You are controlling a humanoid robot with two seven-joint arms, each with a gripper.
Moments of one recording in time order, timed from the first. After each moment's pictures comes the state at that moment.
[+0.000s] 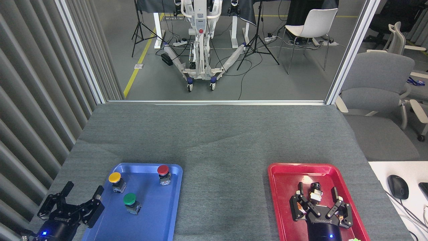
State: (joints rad) left arm 0.03 0.24 0.30 -1.44 -1.29 -0.51 0.15; right arm 0.09 0.03 -0.04 -1.54 1.46 0.10 -0.19
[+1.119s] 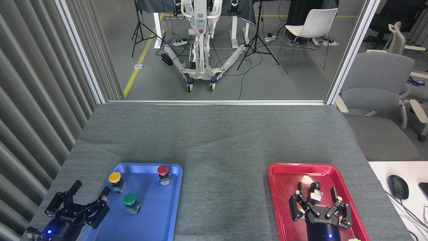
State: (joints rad) left arm 0.02 0.26 0.27 -1.42 -1.28 -0.56 0.17; right arm 0.09 0.03 -0.04 -1.54 1.46 0.10 -0.20
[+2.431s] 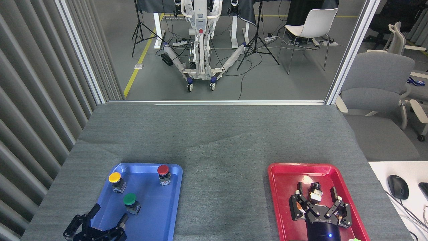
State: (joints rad) left arm 0.16 0.19 0.21 -1.48 -1.39 -0.54 0.17; right arm 0.09 0.03 -0.04 -1.54 1.46 0.10 -0.19
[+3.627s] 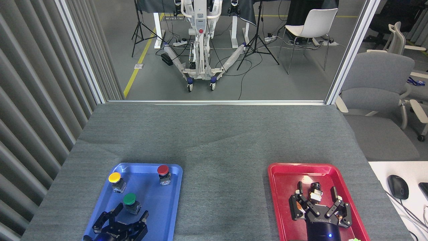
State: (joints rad) left arm -0.06 0.15 0.09 -1.11 -1.49 -0.49 0.26; right arm 0.09 0.03 -0.04 -1.54 1.46 0.10 -0.20
